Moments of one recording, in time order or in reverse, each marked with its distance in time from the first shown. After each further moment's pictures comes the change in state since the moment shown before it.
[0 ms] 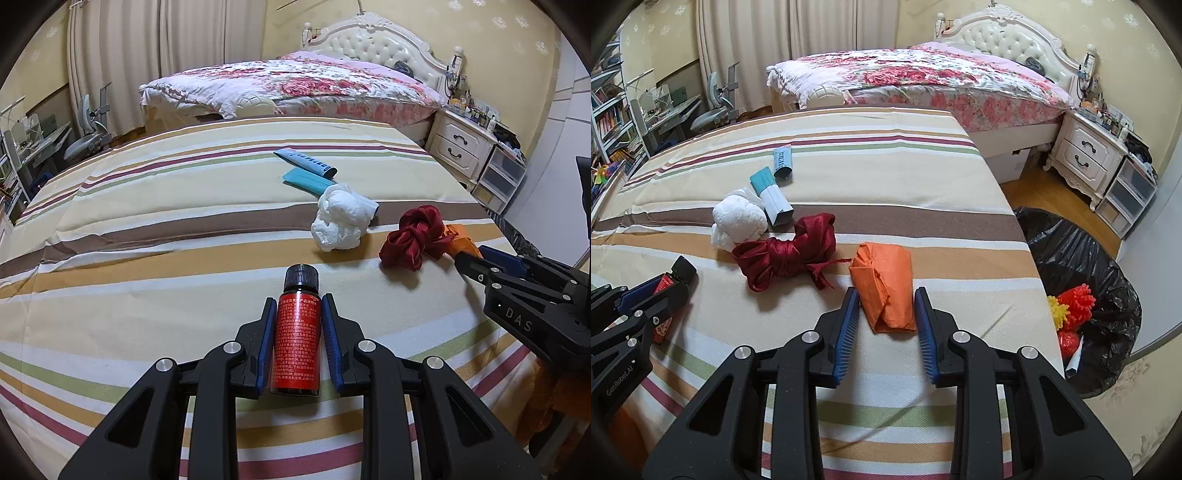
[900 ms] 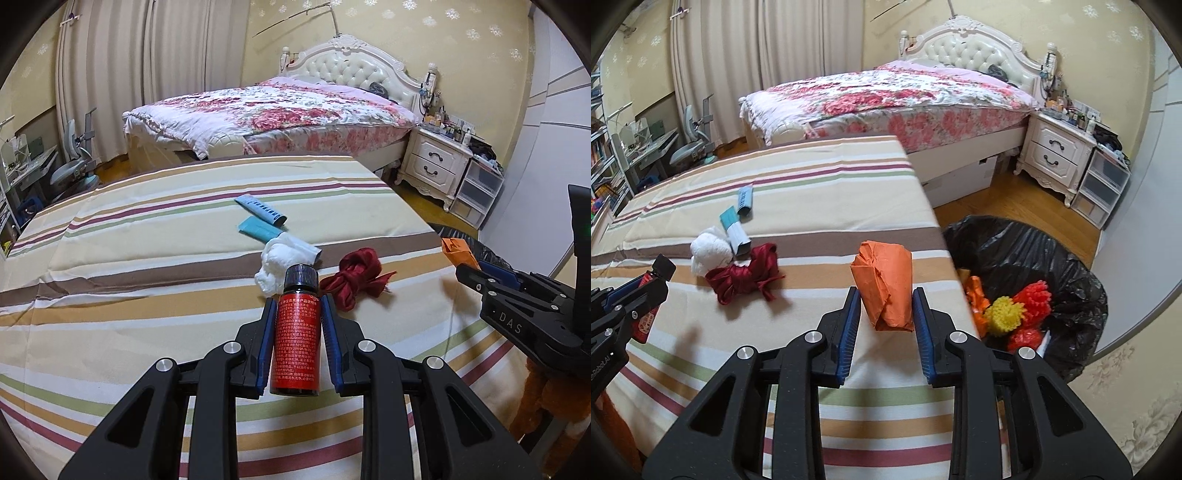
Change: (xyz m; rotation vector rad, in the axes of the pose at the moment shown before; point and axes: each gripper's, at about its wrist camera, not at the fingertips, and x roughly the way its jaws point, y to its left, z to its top) left arm -0.028 -0.035 0.021 0.051 -0.107 -0.073; right arm -0.039 -0.054 -0.003 0.107 -0.099 -0.079
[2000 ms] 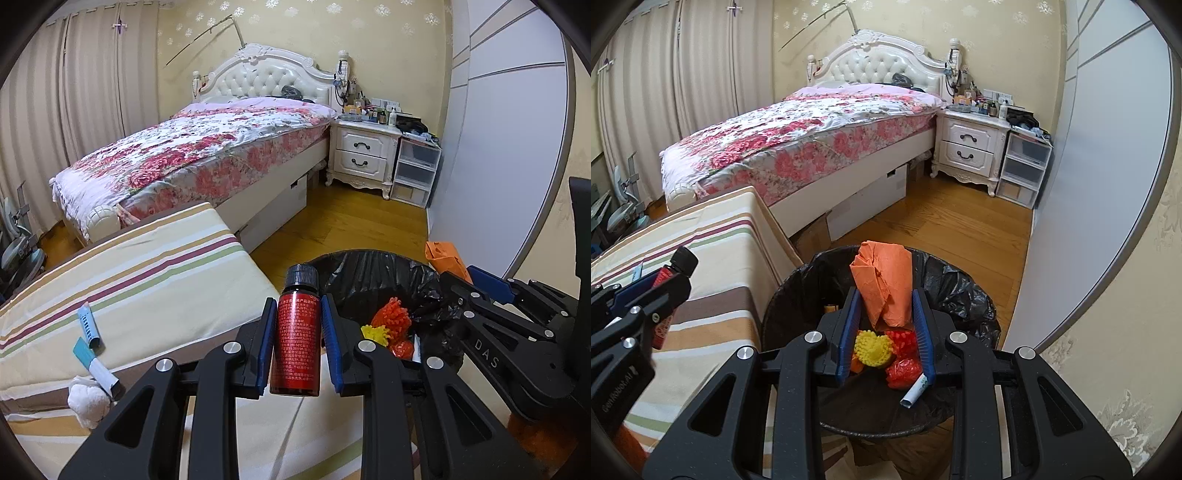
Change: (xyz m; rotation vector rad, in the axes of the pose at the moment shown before) left arm 0.072 -0.169 0.062 0.253 -0.040 -0.158; right arm 0.005 -0.141 0.011 0.218 -0.072 -0.227
